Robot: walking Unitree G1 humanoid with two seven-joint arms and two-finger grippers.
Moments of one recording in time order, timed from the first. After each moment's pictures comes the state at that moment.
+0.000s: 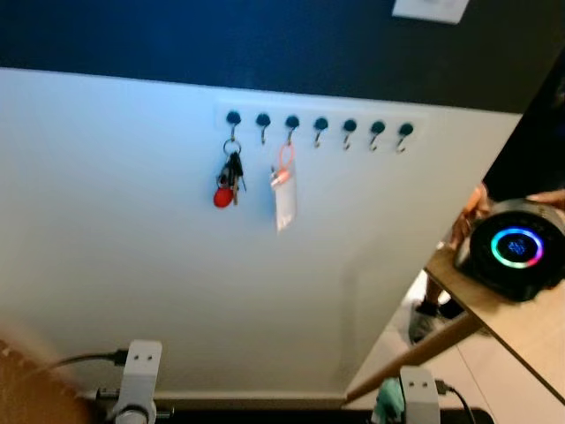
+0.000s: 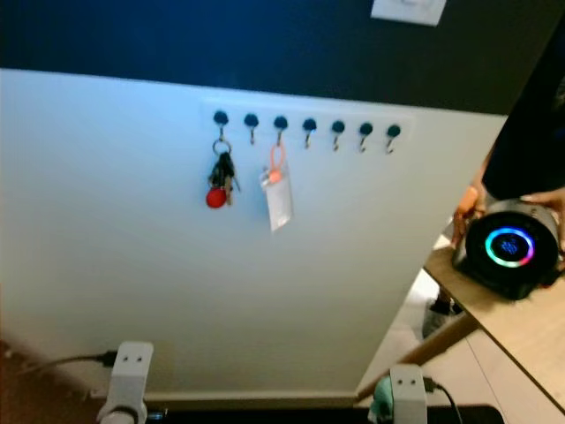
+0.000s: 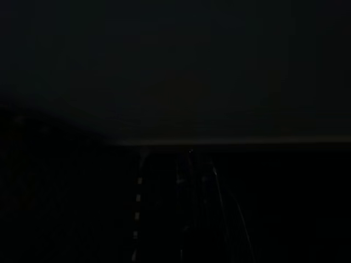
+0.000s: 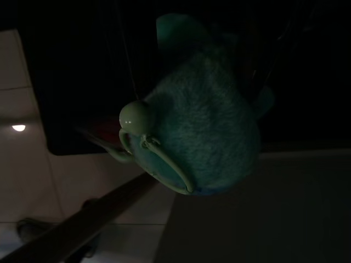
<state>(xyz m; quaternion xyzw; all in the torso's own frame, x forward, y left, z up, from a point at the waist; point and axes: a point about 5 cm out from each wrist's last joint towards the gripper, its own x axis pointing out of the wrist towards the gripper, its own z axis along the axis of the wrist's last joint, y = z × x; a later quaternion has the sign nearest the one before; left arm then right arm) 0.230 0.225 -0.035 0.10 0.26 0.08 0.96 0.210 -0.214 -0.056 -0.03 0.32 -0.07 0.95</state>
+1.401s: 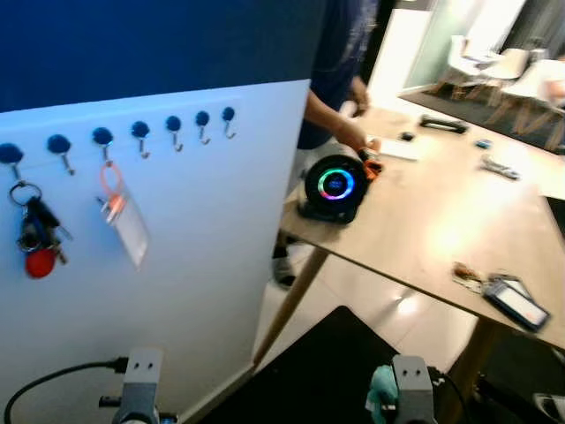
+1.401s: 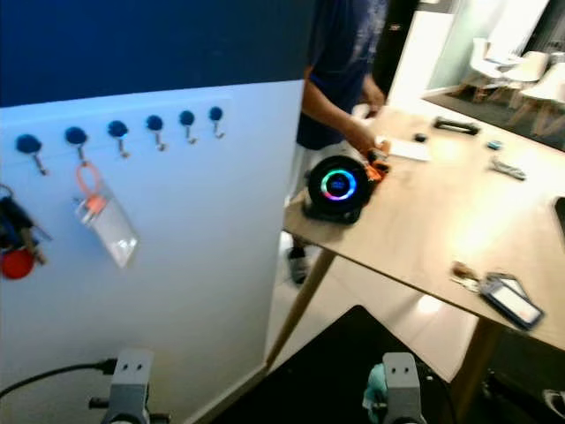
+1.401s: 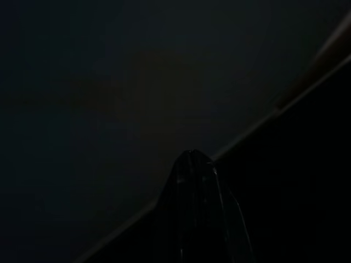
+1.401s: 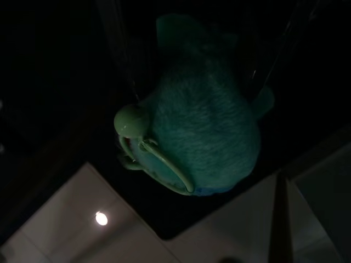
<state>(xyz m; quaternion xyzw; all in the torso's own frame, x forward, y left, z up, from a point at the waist) 0.220 0.223 -0.040 0.08 0.25 0.08 0.96 0.221 -0.201 -0.052 -0.03 0.31 -0.05 0.95</state>
